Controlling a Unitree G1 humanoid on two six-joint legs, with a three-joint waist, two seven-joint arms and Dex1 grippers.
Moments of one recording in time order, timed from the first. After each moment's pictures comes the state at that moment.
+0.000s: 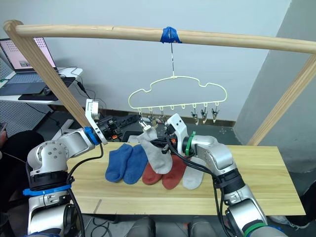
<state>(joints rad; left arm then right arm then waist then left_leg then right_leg) -0.53 0.46 0.36 0.05 -0.89 1.10 -0.60 -0.62 -0.14 0.24 0.06 0.34 0.74 0.76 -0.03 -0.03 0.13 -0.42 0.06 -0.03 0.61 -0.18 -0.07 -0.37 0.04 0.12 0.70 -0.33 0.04</state>
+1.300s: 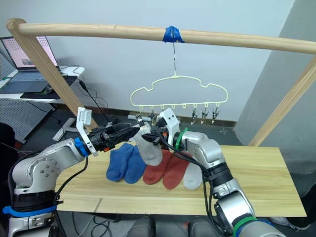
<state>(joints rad) -0.32 0.59 0.27 -0.17 -0.83 0.91 -0.70 -0.68 -0.01 0.22 0.20 0.35 0.72 0.70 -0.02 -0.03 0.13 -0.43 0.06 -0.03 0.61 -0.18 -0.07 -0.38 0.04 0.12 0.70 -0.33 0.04</state>
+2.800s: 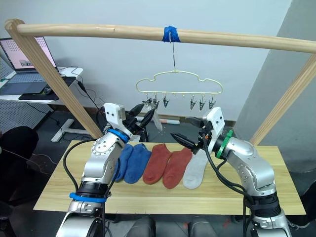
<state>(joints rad) -0.49 0.21 0.04 0.25 -0.19 0.00 -0.44 -0.37 -0.35 0.05 -0.36 0.48 0.61 0.68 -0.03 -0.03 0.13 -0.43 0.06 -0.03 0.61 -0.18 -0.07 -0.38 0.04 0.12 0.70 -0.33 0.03</state>
